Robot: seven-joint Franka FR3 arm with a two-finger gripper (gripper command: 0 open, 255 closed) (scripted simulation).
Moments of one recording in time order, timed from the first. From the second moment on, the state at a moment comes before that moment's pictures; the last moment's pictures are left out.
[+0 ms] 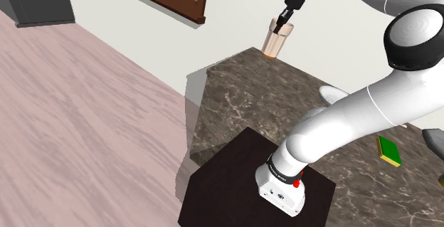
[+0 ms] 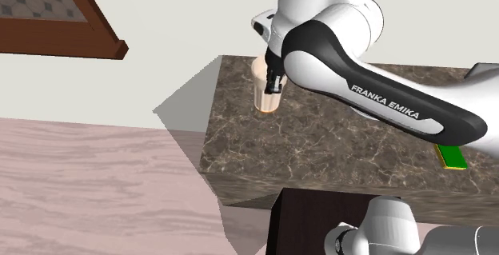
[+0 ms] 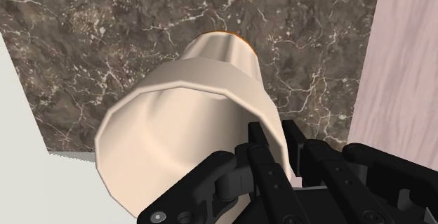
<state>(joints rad) -0.04 -0.39 -0.56 -1.90 -0.18 1.74 -0.71</state>
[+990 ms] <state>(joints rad) -0.02 -0.31 -0.57 -1.62 -0.14 1.54 -0.74</state>
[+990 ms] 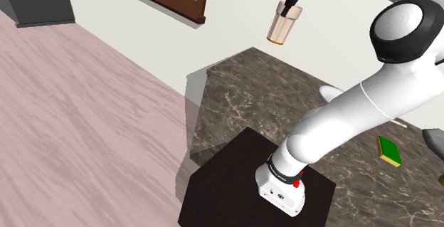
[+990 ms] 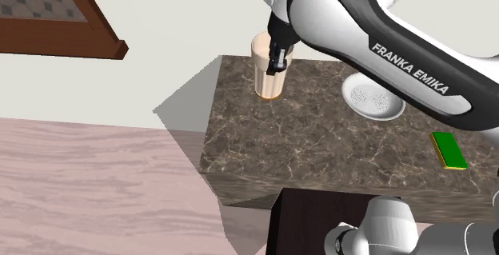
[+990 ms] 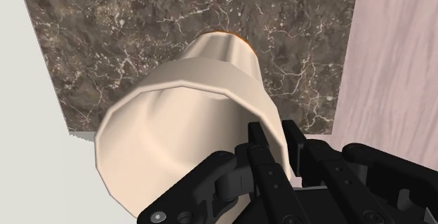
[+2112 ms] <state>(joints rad) -0.12 -0.57 -0.60 -1.76 -0.27 1.46 -0.87</state>
